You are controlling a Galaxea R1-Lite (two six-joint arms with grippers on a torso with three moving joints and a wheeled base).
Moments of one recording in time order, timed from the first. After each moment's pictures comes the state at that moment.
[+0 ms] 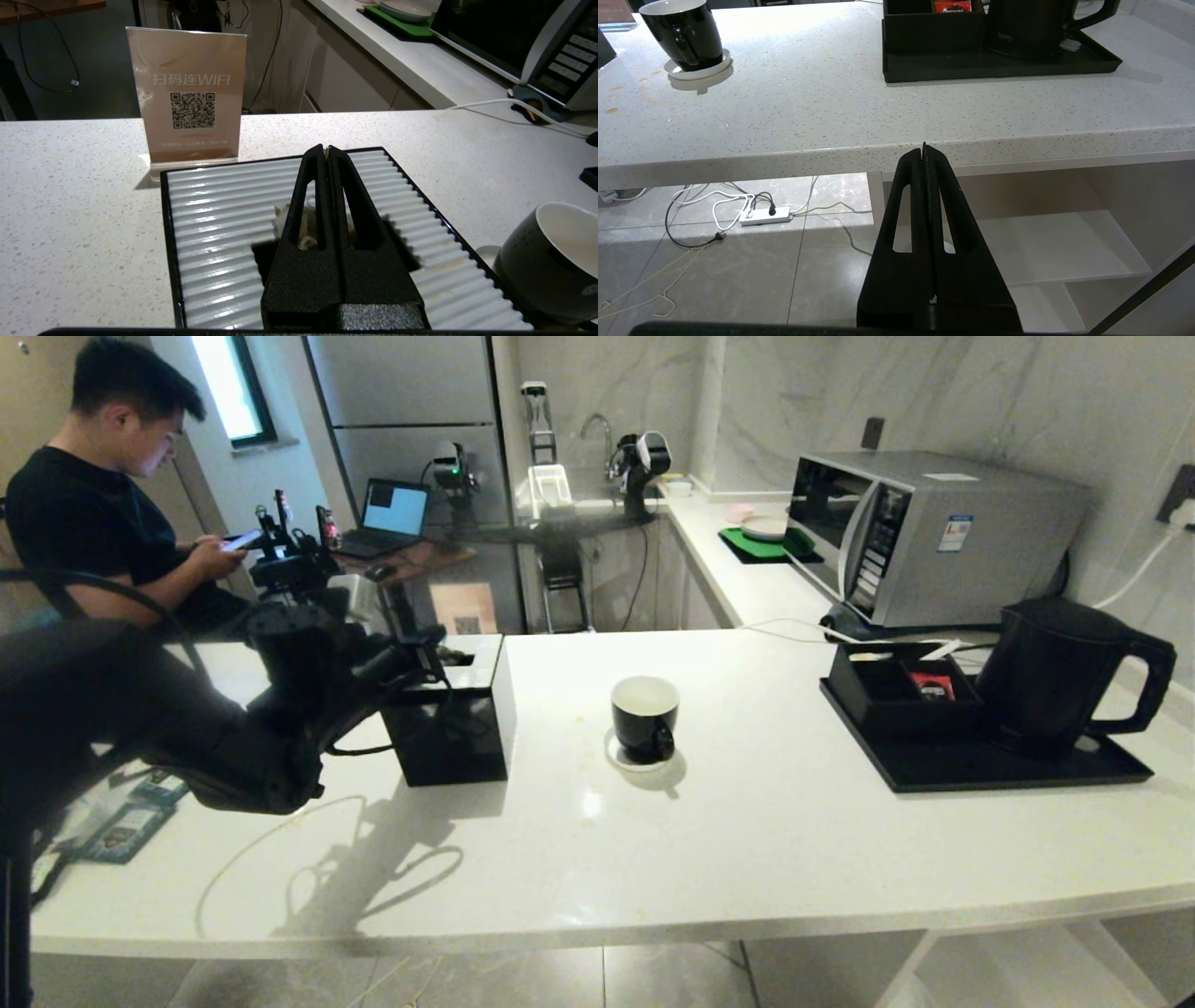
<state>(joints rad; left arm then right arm) -0.09 2.17 -1.01 -1.18 -0.22 -0.23 0.00 0.00 0.00 0.00 -0.04 0.03</state>
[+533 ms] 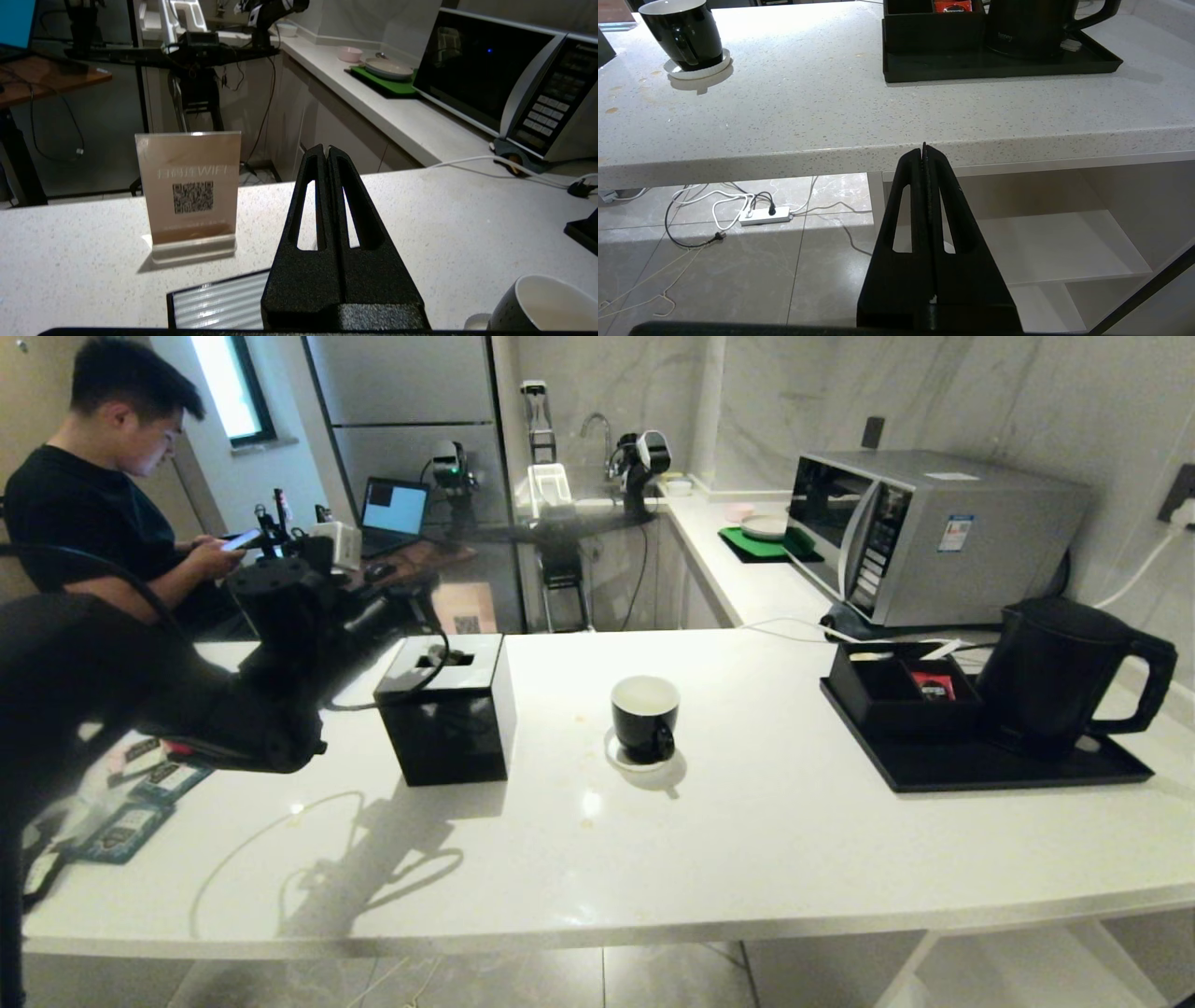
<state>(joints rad) -0.09 2.14 -1.16 -1.17 -0.22 -0.23 0.00 0.00 0.00 0.00 -0.03 0.03</state>
